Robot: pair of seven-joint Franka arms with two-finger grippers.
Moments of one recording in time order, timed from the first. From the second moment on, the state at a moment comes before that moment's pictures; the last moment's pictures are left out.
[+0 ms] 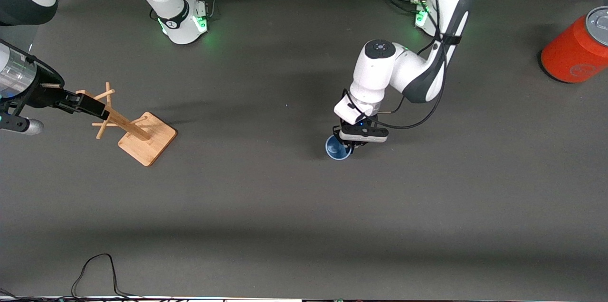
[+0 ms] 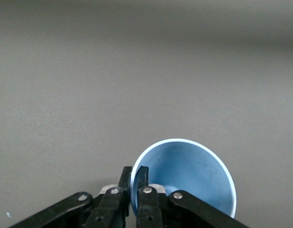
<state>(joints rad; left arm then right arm) -0.70 0.42 0.10 -2.06 0.43 2.90 -1.01 -0.02 0.02 0.03 -1.68 0.04 1.67 0.25</state>
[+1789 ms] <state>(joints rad) -0.40 0.14 0.08 -1.58 0.08 1.76 -0.38 -0.03 0.06 0.00 -1.63 0.08 1.66 0.26</state>
